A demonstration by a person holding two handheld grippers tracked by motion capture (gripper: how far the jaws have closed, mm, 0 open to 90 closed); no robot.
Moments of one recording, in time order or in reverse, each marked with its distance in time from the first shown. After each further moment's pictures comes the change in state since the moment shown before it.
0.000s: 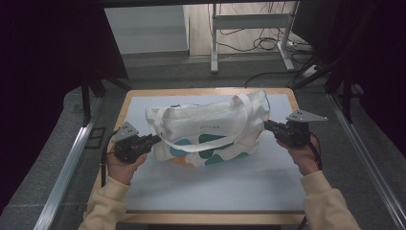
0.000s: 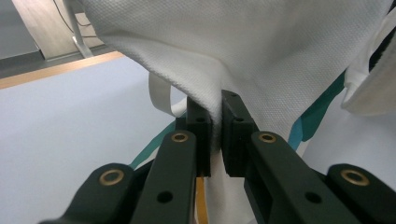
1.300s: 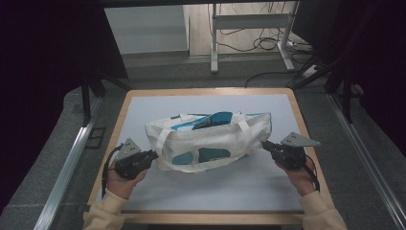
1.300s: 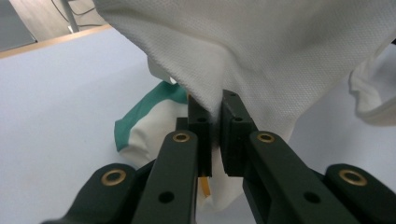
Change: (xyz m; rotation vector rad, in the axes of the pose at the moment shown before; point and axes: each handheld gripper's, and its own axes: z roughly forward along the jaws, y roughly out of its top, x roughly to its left) left arm -0.012 -0.043 -0.002 0.059 0.004 0.054; right arm 0.026 -0.058 -0.003 0.052 -0.011 -0.049
